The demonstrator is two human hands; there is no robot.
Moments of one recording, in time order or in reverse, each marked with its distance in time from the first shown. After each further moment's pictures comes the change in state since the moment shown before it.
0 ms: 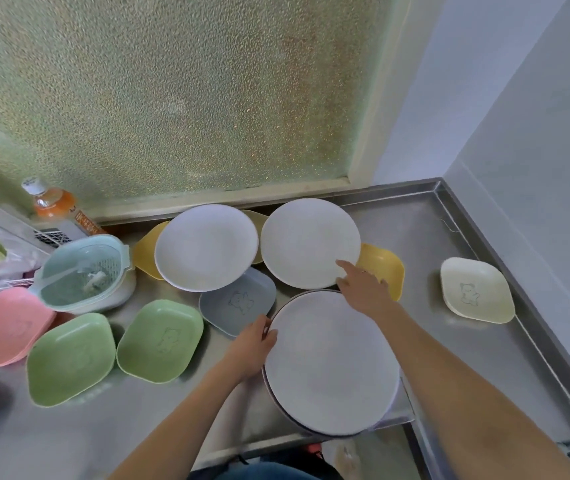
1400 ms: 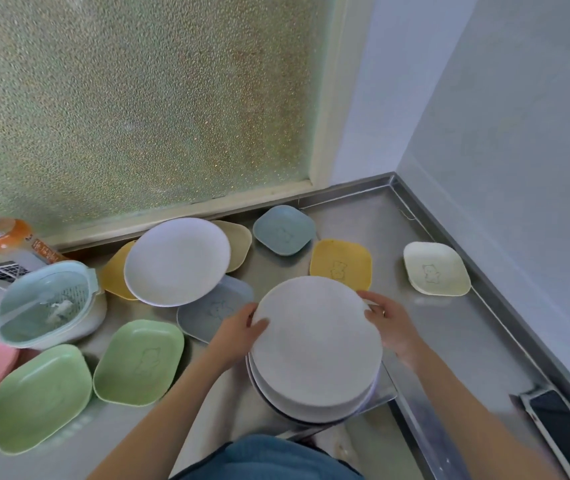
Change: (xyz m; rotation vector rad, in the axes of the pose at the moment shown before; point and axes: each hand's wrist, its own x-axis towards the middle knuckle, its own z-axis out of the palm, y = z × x) left_hand 0.005 0.022 -0.017 -0.026 -0.002 0.164; right_hand -0.101 0.062 0.002 1.011 0.169 0.113
